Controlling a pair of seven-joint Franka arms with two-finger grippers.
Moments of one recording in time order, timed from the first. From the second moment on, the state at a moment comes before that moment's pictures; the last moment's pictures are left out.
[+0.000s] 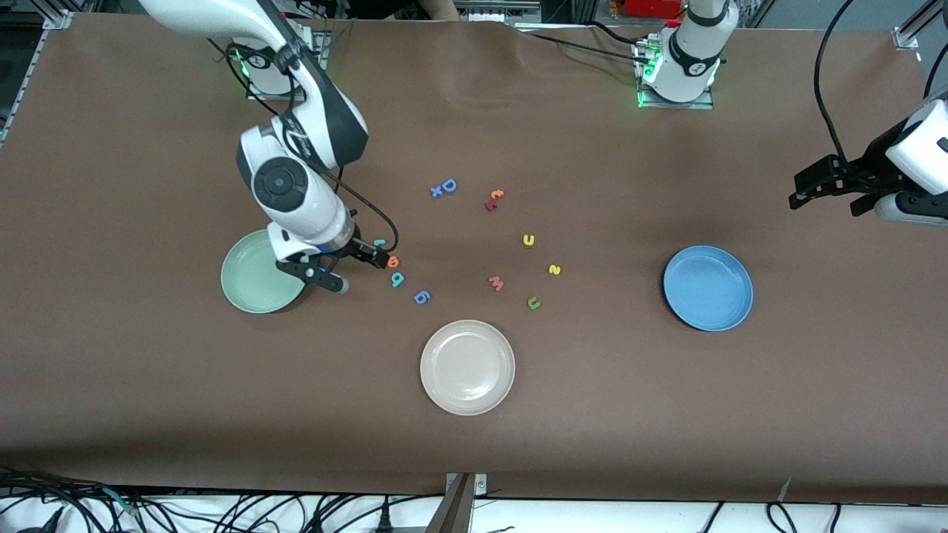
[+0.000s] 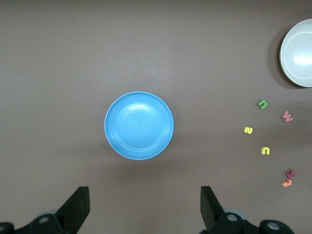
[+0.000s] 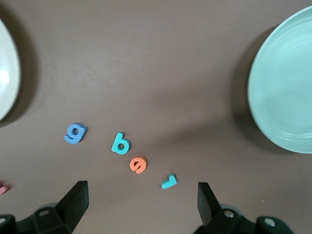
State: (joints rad) left arm 0.02 0.02 -0.01 -1.64 -0.08 1.66 0.07; right arm 0.31 0.46 0.19 -1.77 -0.04 2.18 0.87
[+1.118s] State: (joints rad) left arm 0.01 0.03 -0.01 -1.64 -0.08 1.66 0.07; right arm 0.39 0.63 0.19 -1.81 -0.24 2.50 0.88
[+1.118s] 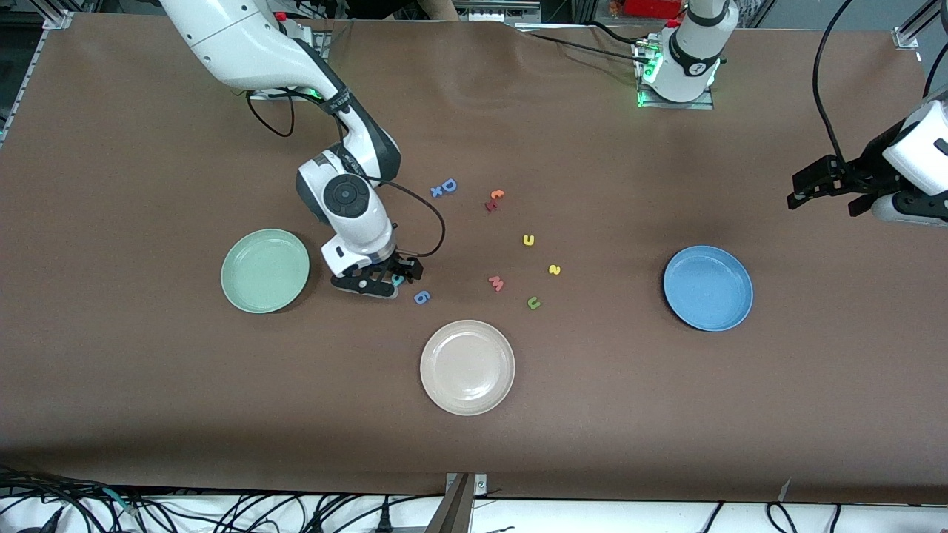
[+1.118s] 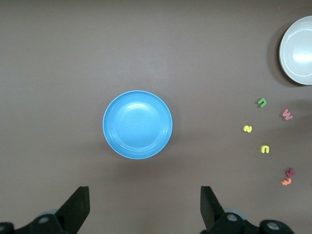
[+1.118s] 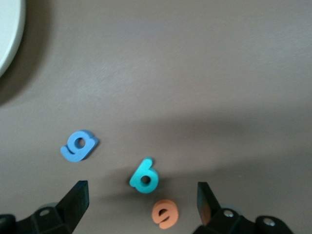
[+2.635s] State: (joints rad) left arm -0.30 0.44 -0.05 -1.64 -0.09 1.94 -0.08; right arm 0.40 0.68 0.17 -1.82 -0.35 2.55 0.98
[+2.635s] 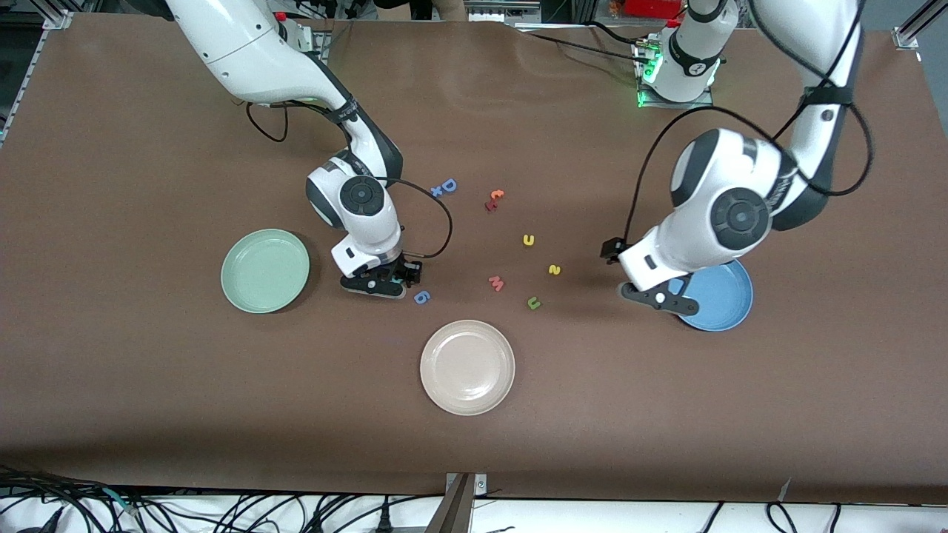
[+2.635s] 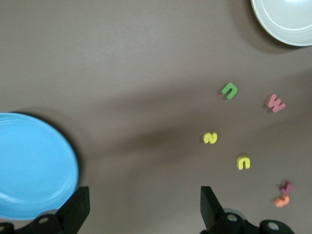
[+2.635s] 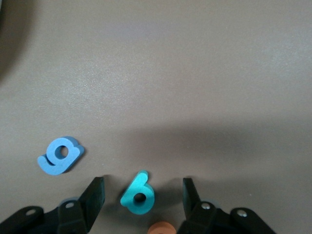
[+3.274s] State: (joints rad) left arm -0.44 0.56 -0.05 -1.66 -0.09 2.12 -0.29; right arm 0.40 0.68 0.17 -1.82 -0.35 2.56 0.98
